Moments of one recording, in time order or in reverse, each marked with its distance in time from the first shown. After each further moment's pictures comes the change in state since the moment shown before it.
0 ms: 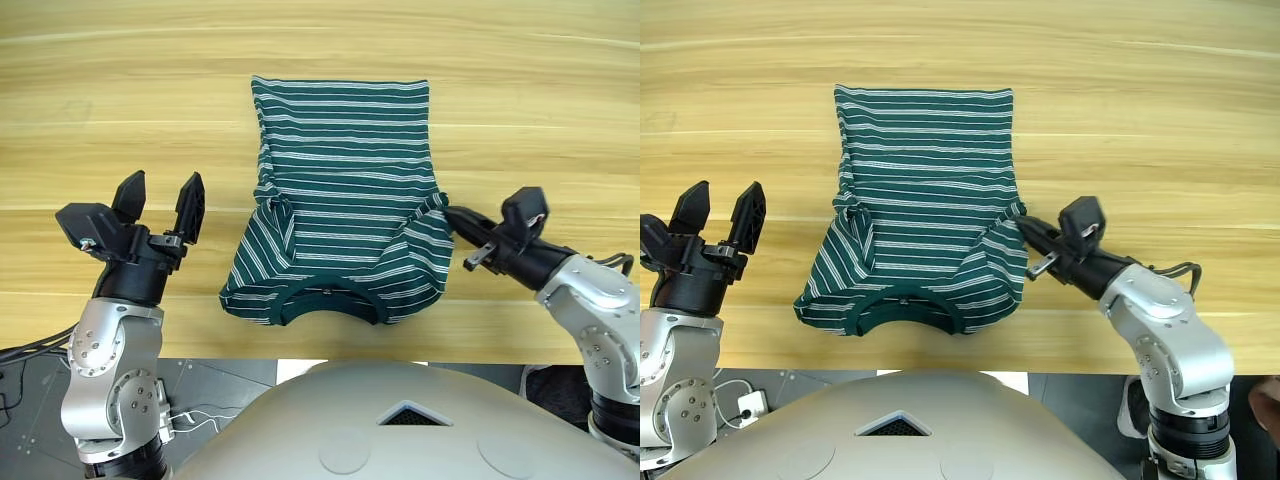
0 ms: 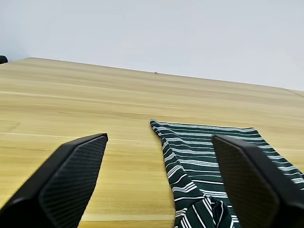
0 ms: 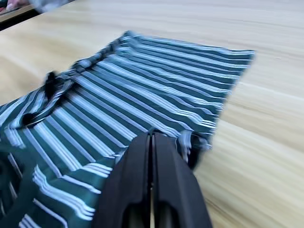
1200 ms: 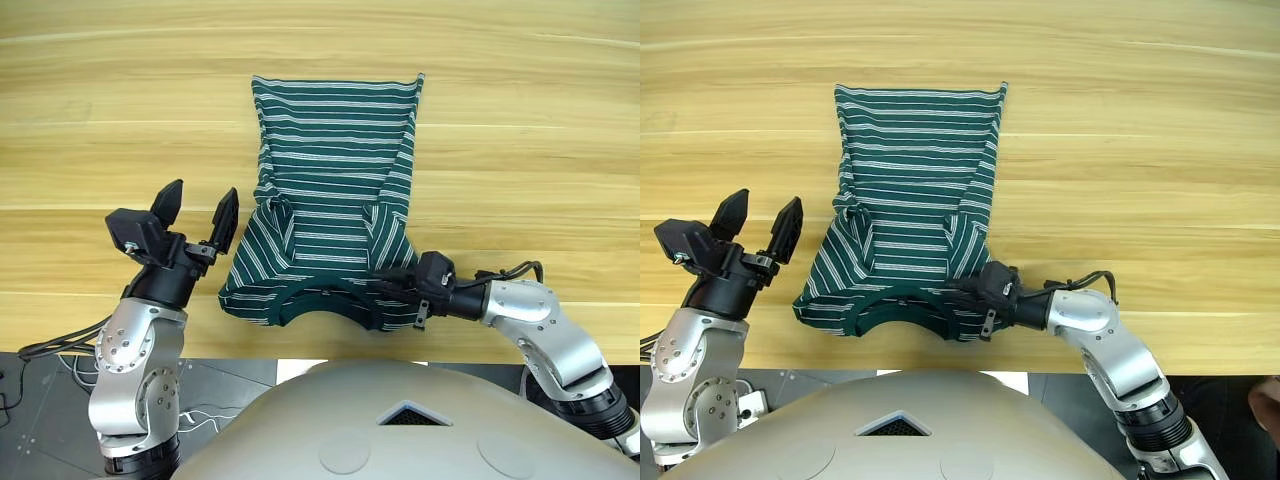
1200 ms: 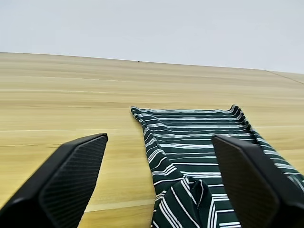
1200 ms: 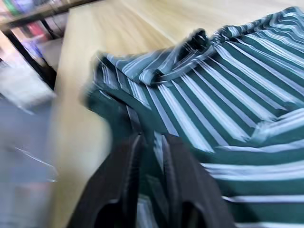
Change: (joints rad) left arm 0.005 -0.040 -0.102 0.033 0.133 -0.020 -0.075; right arm -0.003 -0.017 0.295 0.146 -0.012 -0.262 0.397
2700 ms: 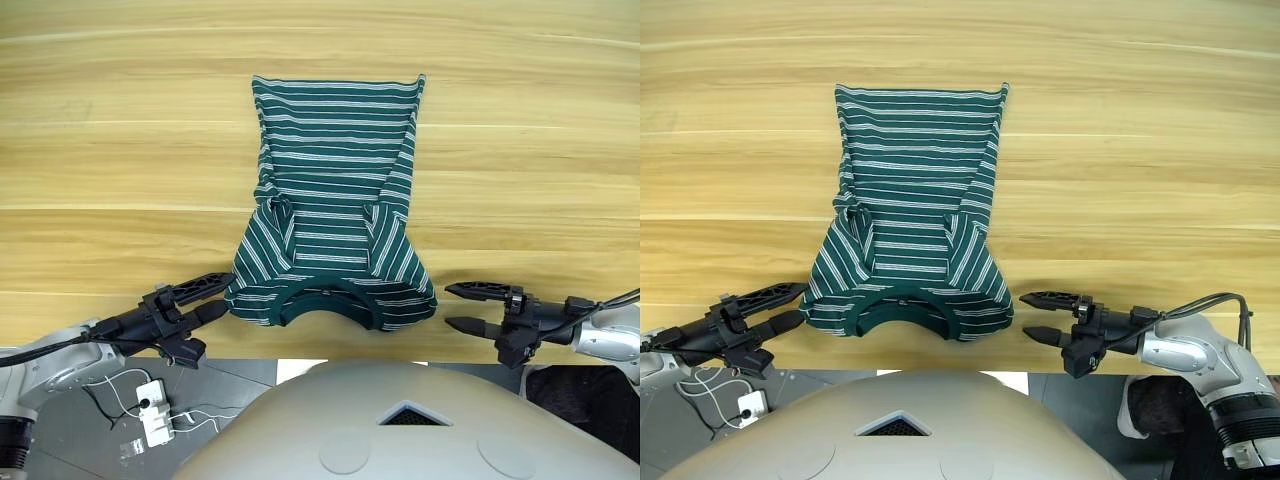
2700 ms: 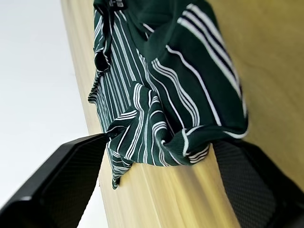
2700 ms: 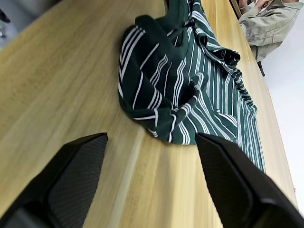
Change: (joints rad) left arm 0.018 0.727 -0.046 0.712 1.542 -1.388 0.477; right arm 0.053 -0.348 -0.137 0.650 -0.792 -1.554 -0.274
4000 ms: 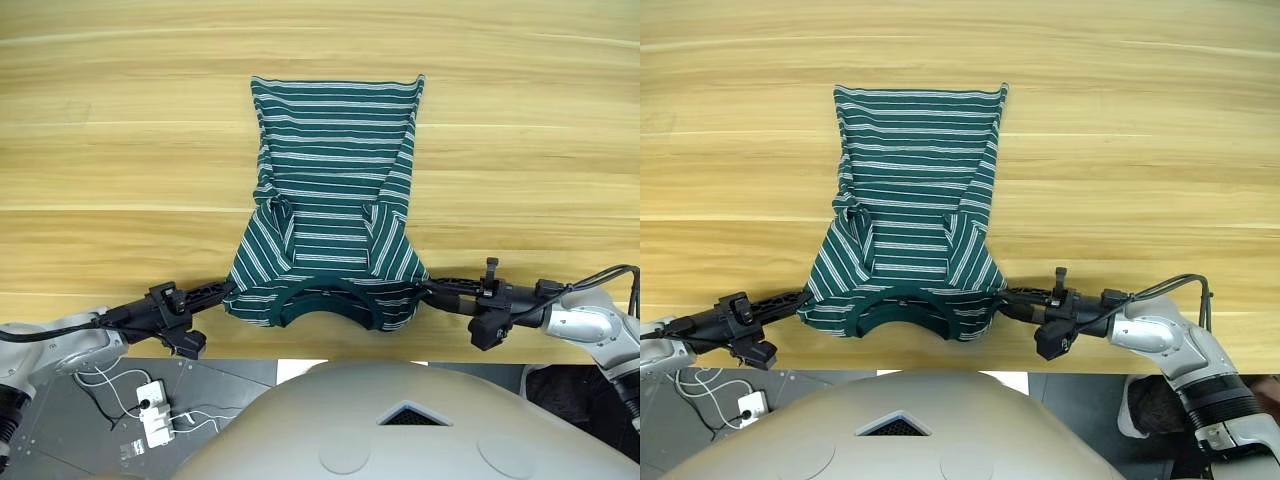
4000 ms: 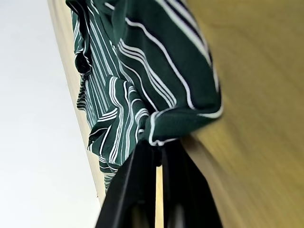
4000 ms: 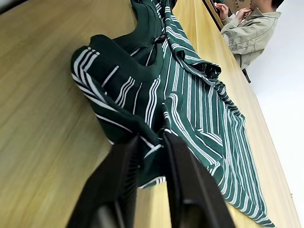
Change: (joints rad) left arm -0.164 0.179 -0.348 0.099 0.068 0.162 0.192; right arm -0.113 0.067 0.126 -0.053 0.061 0.135 0.018
